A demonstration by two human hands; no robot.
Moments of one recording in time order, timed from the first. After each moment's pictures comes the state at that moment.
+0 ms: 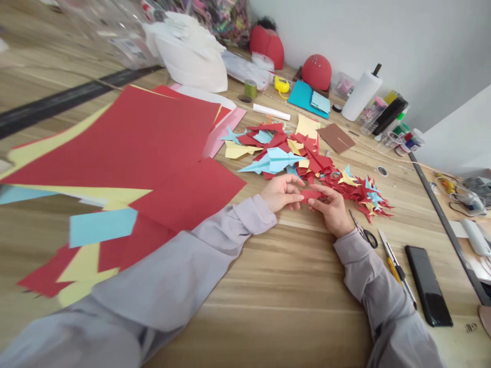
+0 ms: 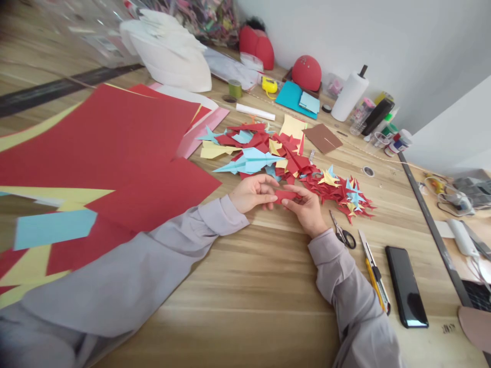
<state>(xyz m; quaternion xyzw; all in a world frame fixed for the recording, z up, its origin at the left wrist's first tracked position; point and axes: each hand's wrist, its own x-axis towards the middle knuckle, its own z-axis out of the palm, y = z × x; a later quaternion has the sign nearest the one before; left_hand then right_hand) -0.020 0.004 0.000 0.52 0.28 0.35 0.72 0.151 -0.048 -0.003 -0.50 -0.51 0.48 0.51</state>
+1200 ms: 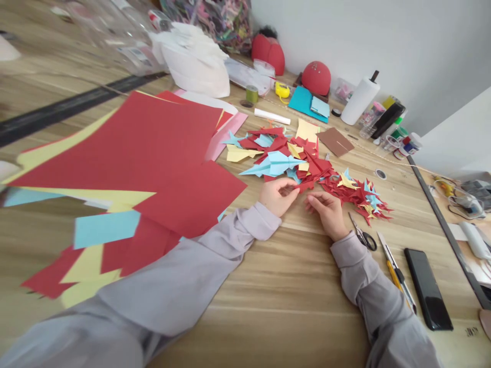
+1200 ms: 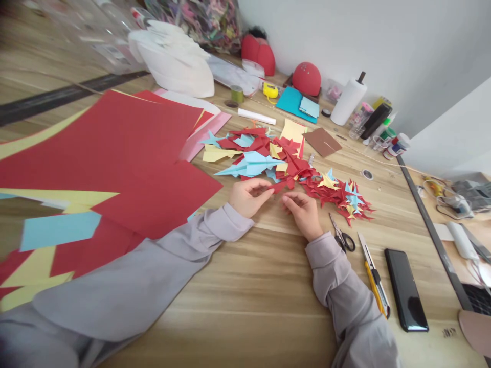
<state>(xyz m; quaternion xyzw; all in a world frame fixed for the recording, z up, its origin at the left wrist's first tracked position) -0.010 -0.007 -0.007 0.59 0.43 0.53 0.44 0.141 -0.049 0.000 -0.53 -0.52 0.44 0.50</state>
